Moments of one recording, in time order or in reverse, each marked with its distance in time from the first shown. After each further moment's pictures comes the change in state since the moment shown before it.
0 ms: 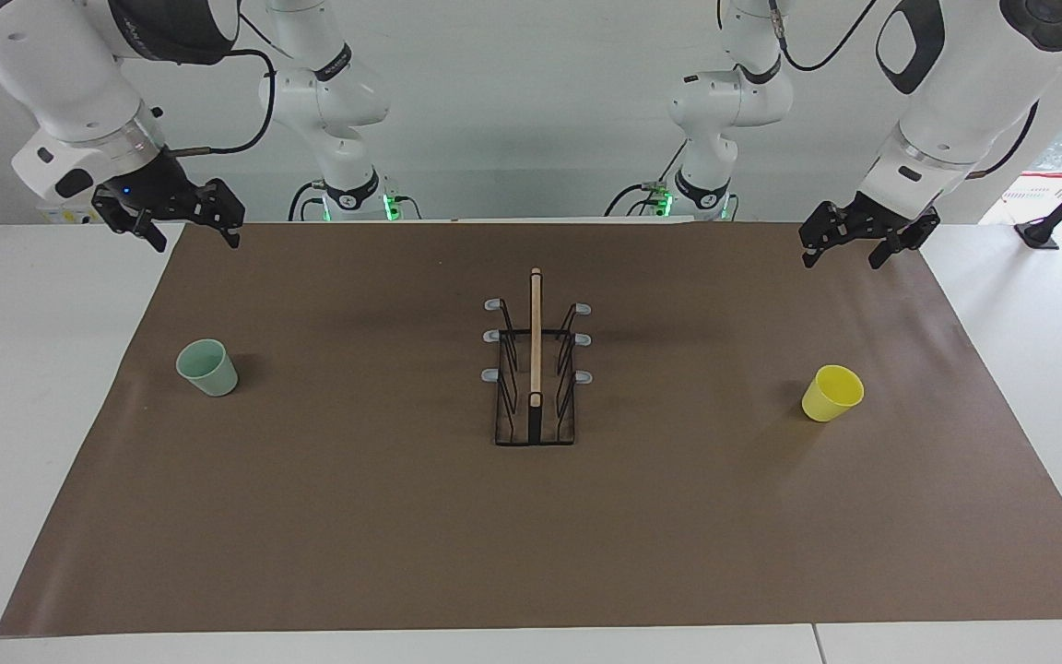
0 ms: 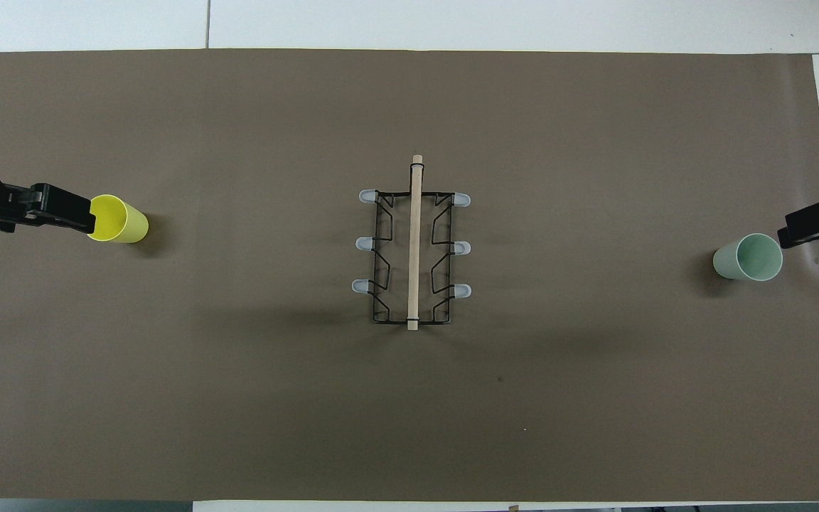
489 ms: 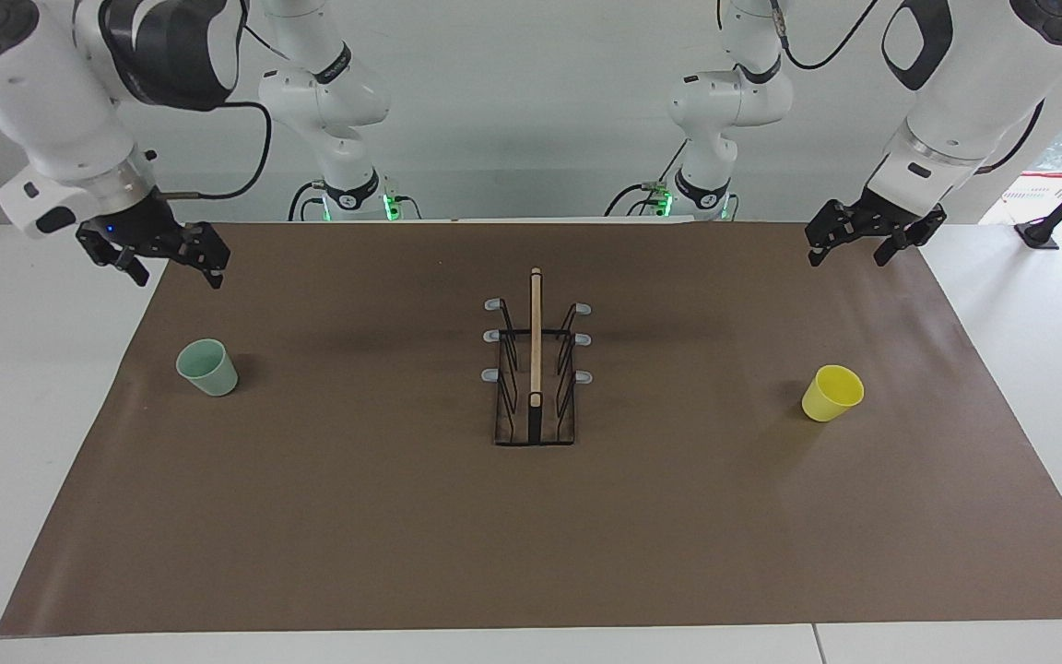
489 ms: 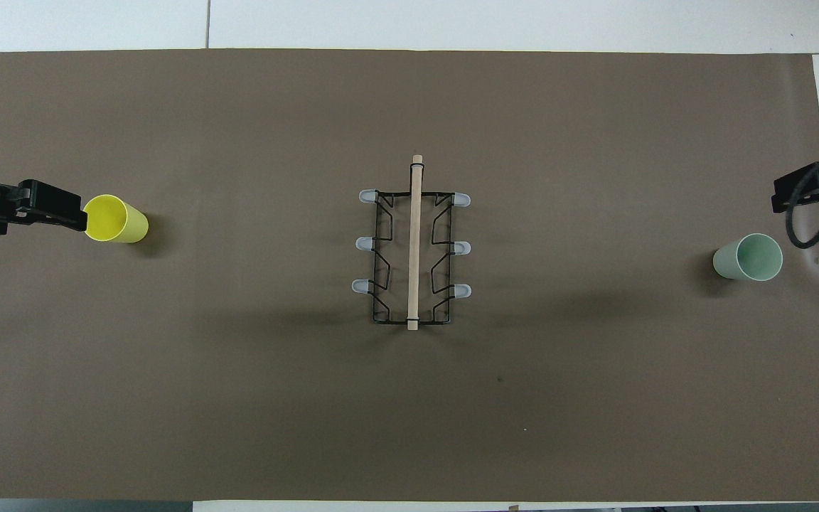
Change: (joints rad) left arm 0.019 -0.007 0.005 0.002 -0.032 0.000 -0.056; right arm -0.003 0.139 0.015 0.044 -0.106 0.107 0.046
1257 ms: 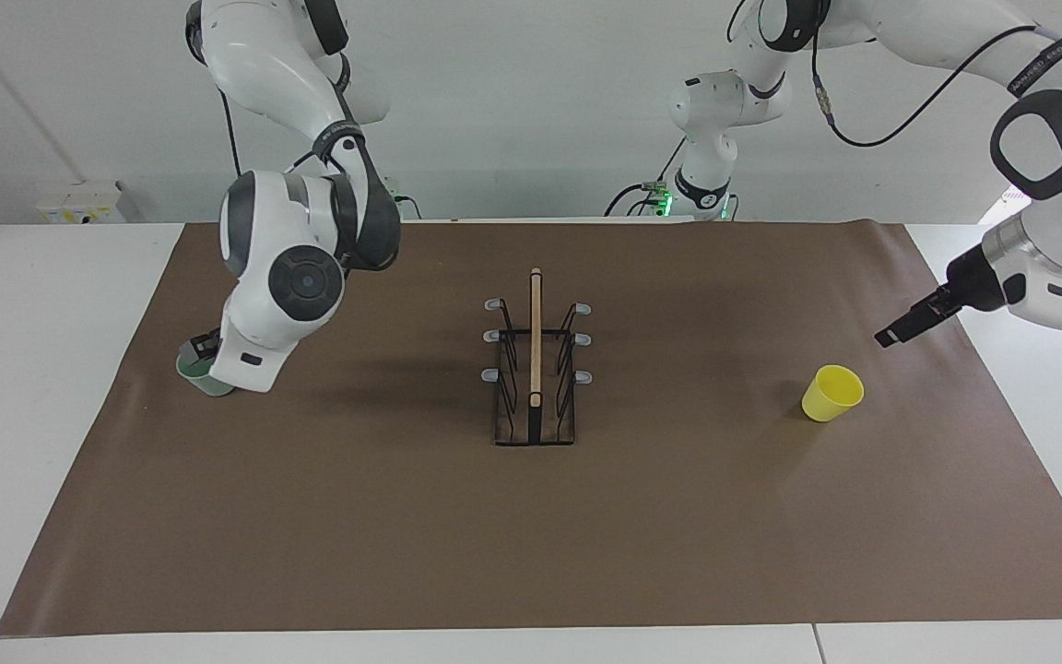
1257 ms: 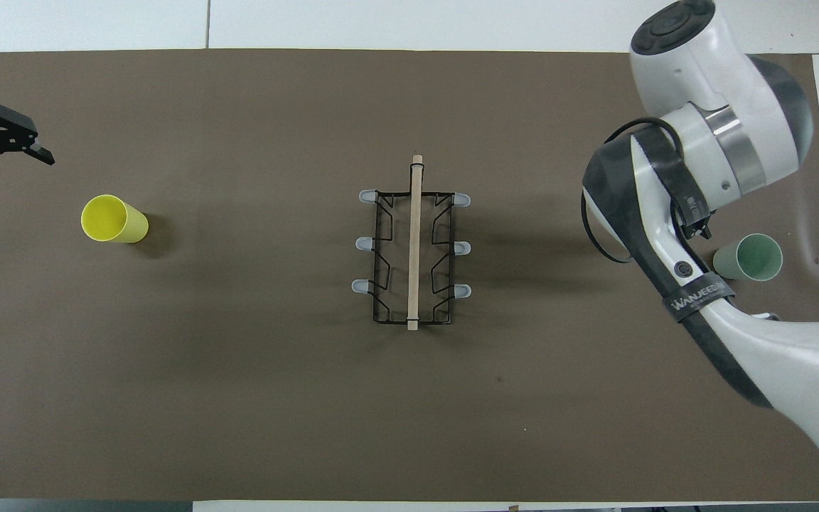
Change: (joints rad) left arm 0.100 0.393 0.120 0.332 -0.157 -0.080 -0.401; right arm 0.064 0.321 0.279 0.116 -0.546 -0.266 -0.407
